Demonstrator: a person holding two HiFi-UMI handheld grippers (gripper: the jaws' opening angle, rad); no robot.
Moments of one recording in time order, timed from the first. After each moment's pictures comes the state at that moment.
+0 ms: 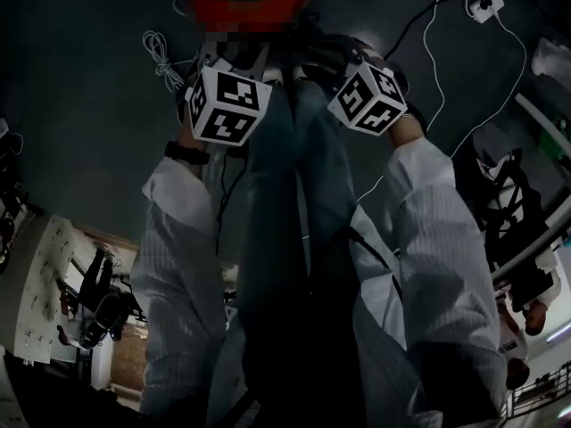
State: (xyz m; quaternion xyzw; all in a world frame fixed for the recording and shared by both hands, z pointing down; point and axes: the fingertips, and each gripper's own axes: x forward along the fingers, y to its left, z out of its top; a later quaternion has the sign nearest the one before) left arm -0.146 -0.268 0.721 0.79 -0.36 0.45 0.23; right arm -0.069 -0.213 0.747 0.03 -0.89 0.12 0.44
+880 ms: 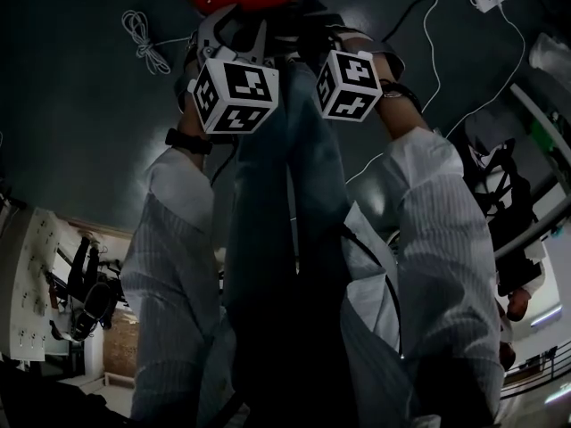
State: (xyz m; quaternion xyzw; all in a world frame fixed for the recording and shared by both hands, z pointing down) left arm -0.140 -0.272 0.773 0.77 -0.41 0.44 0.20; right arm -0.064 -0.186 0.827 -0.07 -0.83 0.04 0.55
